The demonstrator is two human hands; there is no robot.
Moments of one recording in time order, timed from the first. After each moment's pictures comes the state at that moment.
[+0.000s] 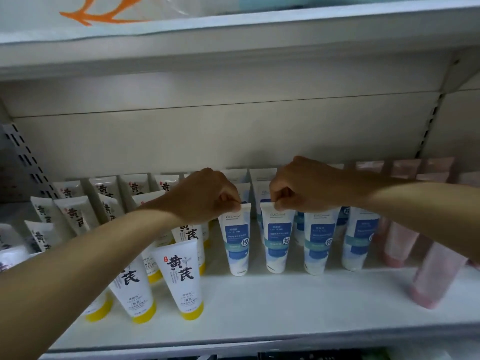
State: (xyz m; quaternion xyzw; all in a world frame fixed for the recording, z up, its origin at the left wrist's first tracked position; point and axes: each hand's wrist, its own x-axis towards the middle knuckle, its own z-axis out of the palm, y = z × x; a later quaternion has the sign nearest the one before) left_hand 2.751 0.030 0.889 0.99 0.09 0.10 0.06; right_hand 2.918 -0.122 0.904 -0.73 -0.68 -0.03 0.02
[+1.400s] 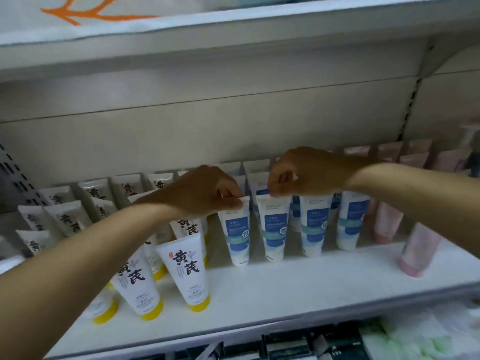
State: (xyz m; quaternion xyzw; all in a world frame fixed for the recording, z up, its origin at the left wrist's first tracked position) left_hand 2.746 0.023 0.900 0.99 0.07 0.04 0.10; right_hand 2.912 -0.136 0.909 -0.77 -0.63 0.05 0.09
